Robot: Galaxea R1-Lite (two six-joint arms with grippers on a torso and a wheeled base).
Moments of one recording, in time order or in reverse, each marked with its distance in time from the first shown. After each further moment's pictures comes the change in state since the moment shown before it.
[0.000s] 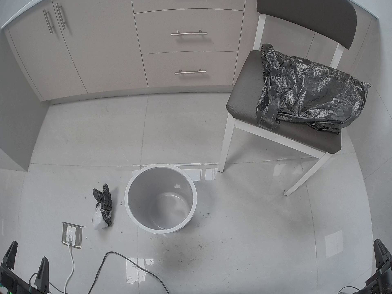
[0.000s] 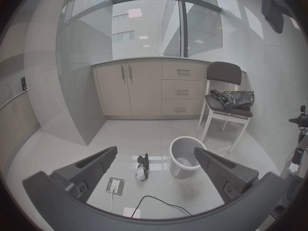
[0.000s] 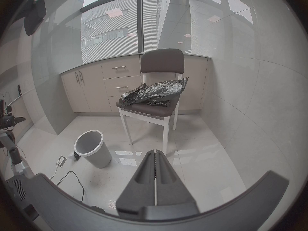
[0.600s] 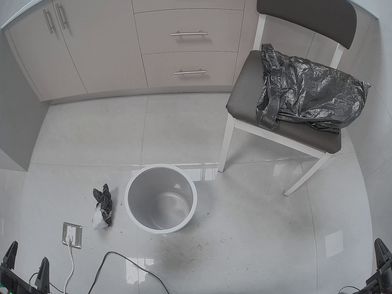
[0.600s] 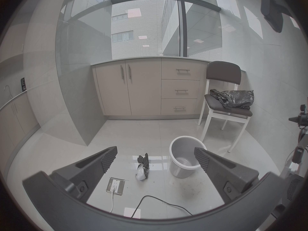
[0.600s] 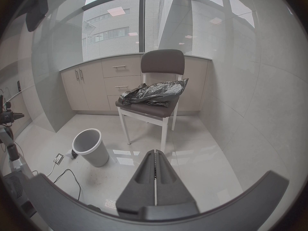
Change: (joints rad) left arm -0.002 0.000 0.000 0.002 -0.002 0.005; right arm -0.002 0.000 0.000 -0.004 -0.010 -0.031
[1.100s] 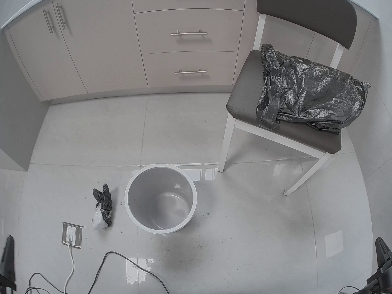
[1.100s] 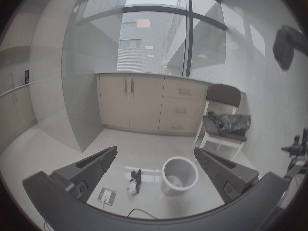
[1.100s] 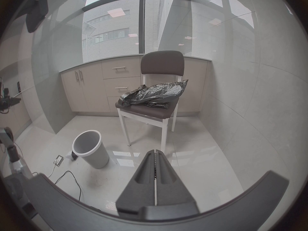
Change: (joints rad) left arm 0.002 0.069 -0.267 0.082 -0.009 -0.106; right arm 0.000 0.000 0.000 -0.012 -0.003 0.011
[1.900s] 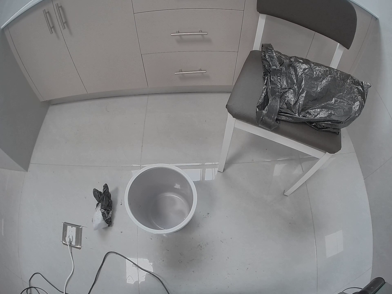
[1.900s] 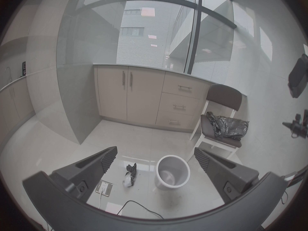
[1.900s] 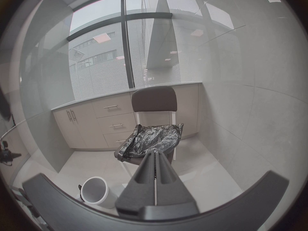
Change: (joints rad) left arm 0.026 0.244 -0.316 0.193 -0.055 -0.063; right arm 0.060 0.491 -0.731 0.073 -0.121 0.144
